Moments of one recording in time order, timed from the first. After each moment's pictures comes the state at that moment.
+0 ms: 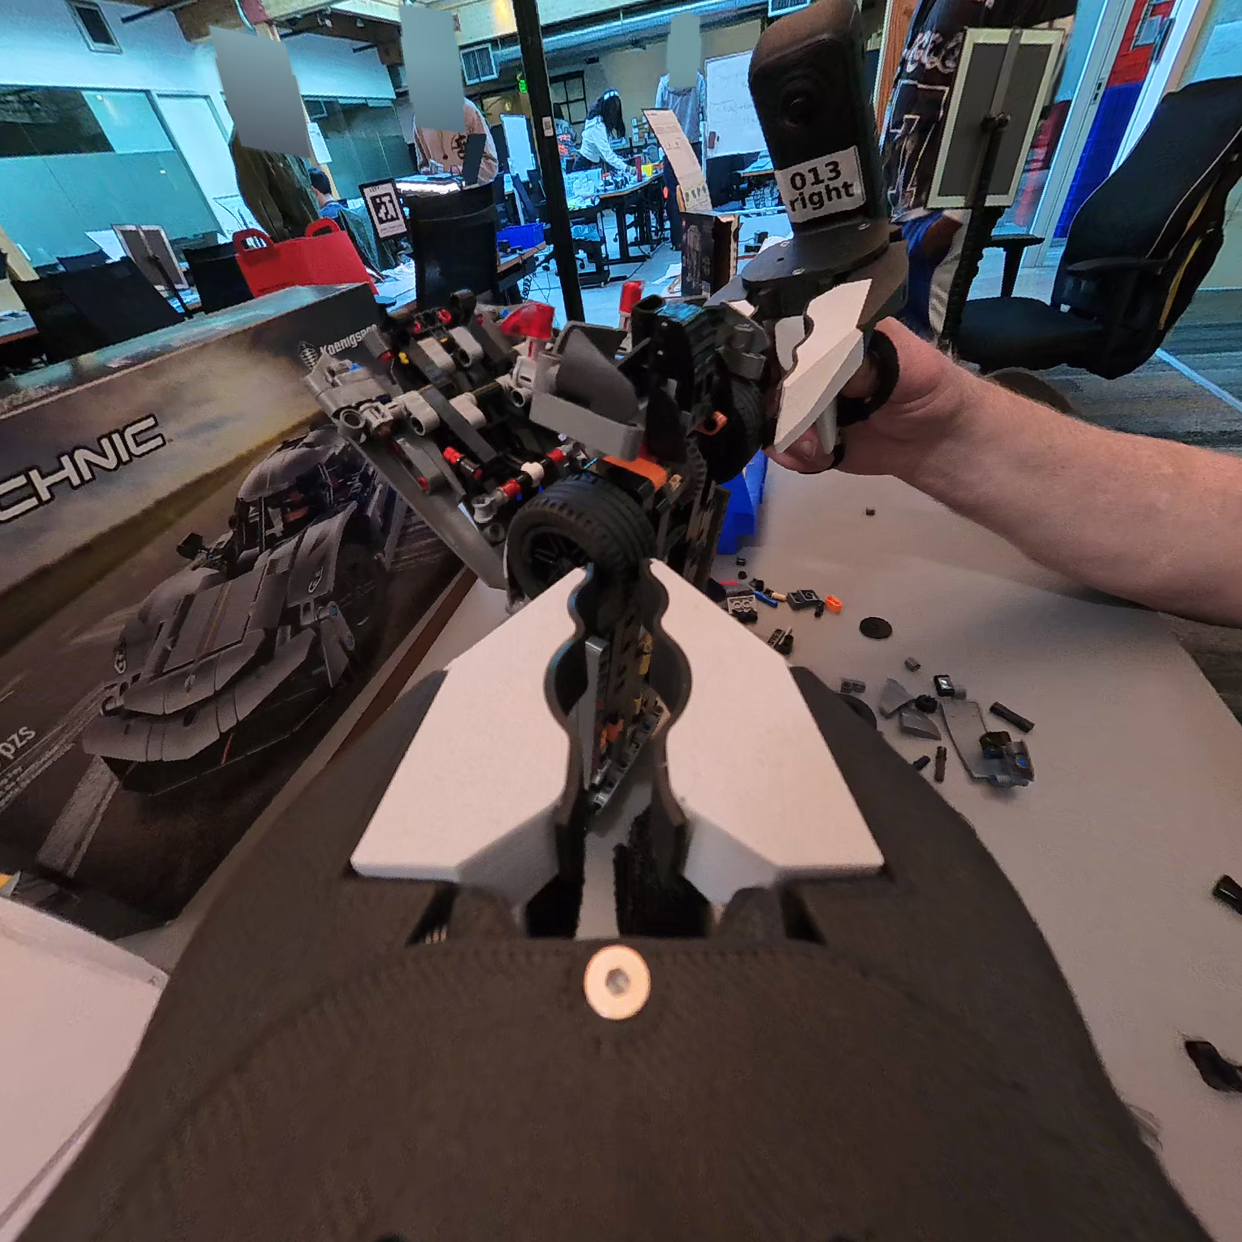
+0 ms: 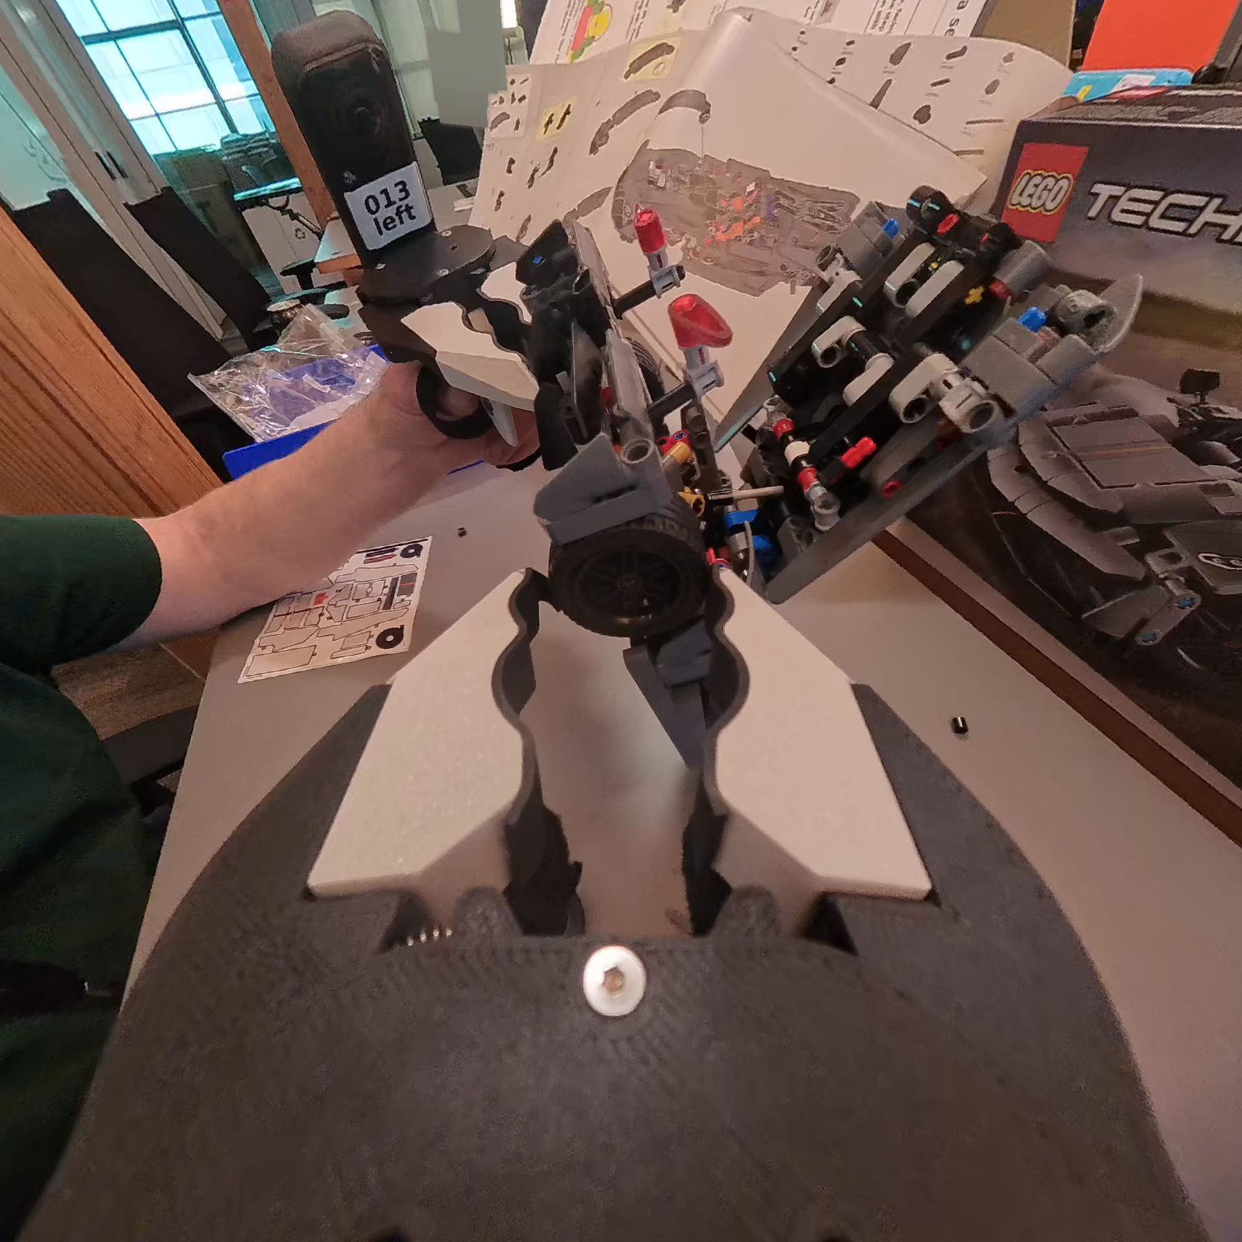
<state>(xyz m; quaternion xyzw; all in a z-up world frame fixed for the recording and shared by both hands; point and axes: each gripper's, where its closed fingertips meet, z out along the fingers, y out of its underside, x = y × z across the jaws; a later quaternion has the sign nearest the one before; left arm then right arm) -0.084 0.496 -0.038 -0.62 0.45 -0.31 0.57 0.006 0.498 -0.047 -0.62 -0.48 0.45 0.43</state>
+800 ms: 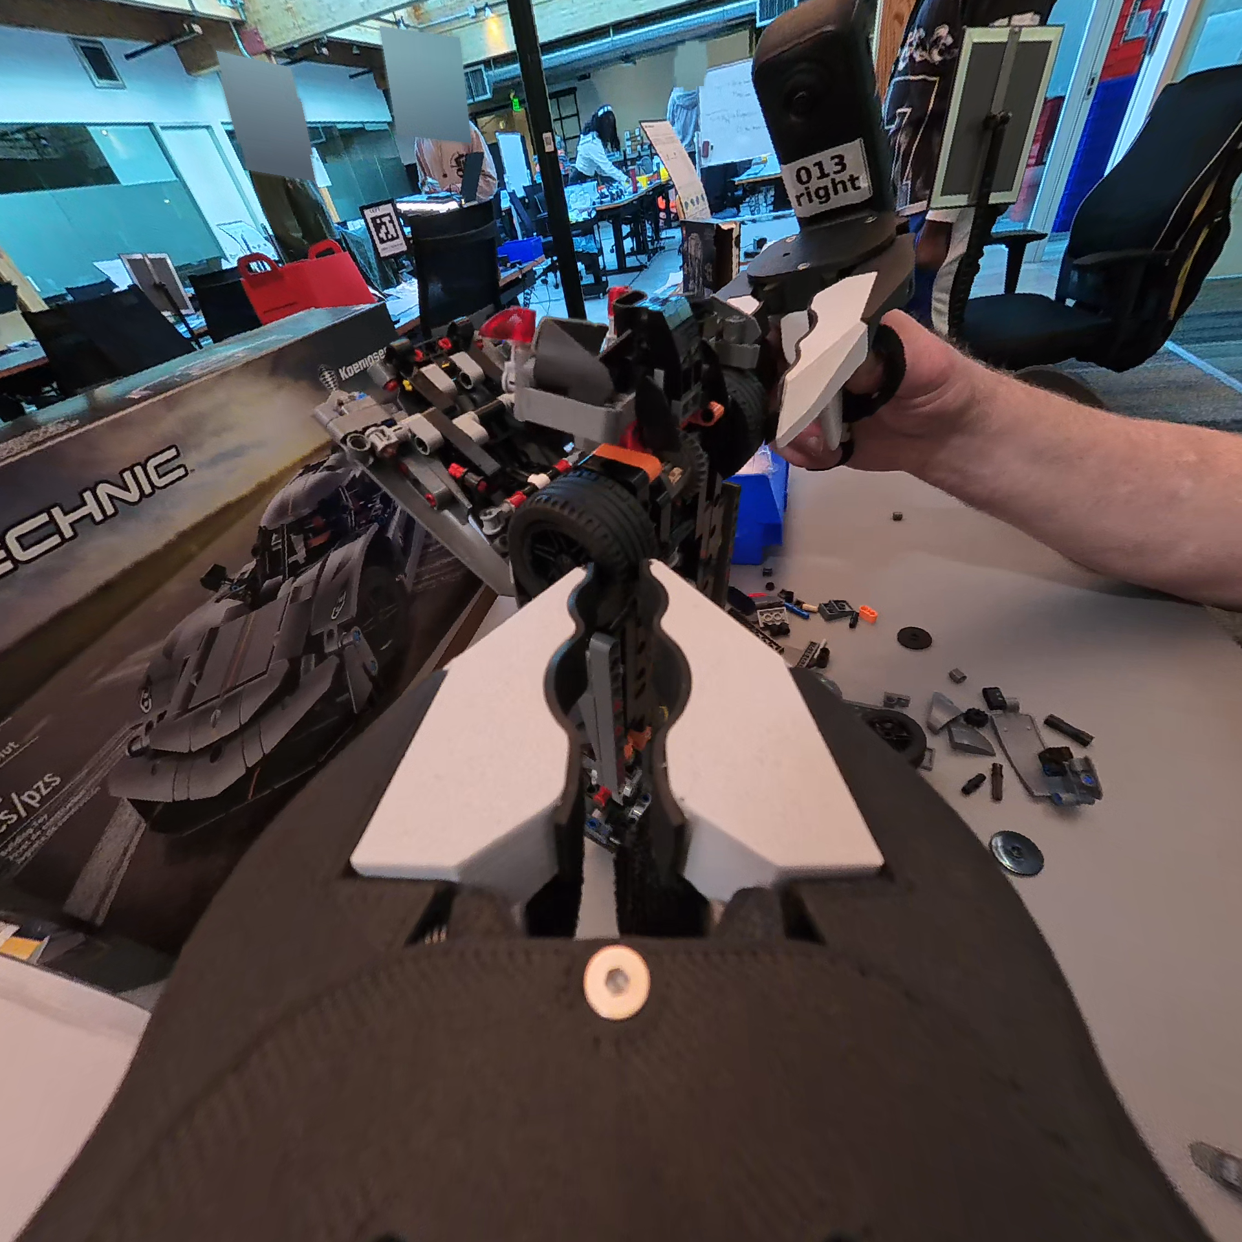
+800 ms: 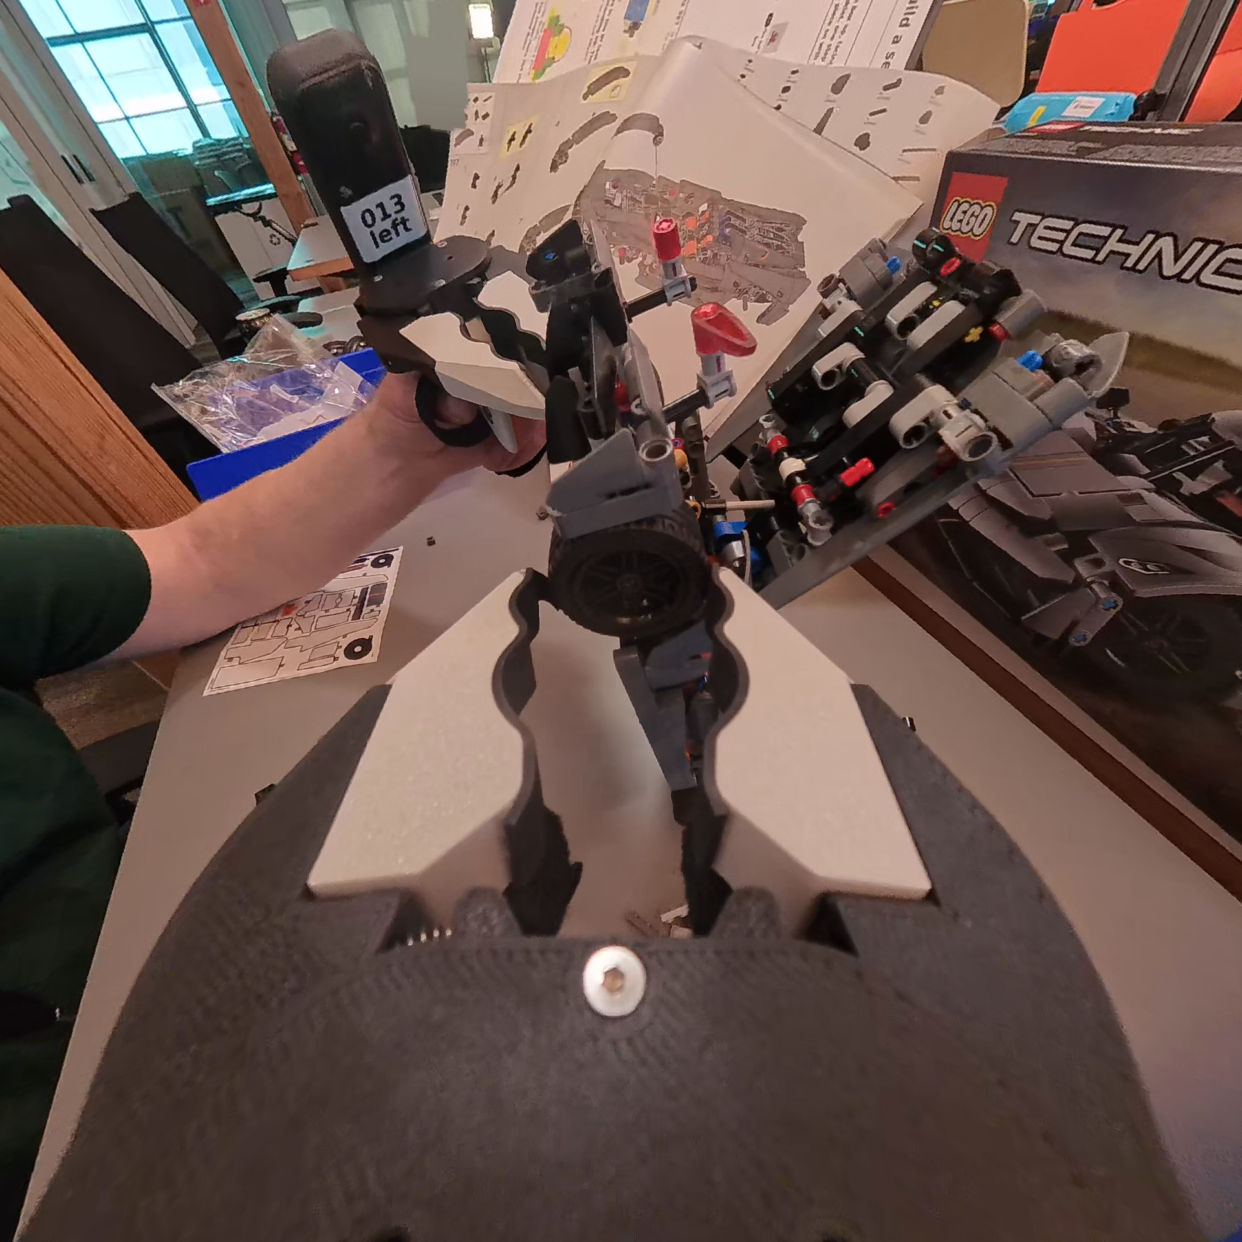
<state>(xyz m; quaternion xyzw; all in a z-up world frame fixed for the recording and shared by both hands) -0.078 0.520 -0.035 -0.60 0.45 -0.31 0.58 0.013 0.520 -0.042 -0.63 -0.47 0.44 0.44</state>
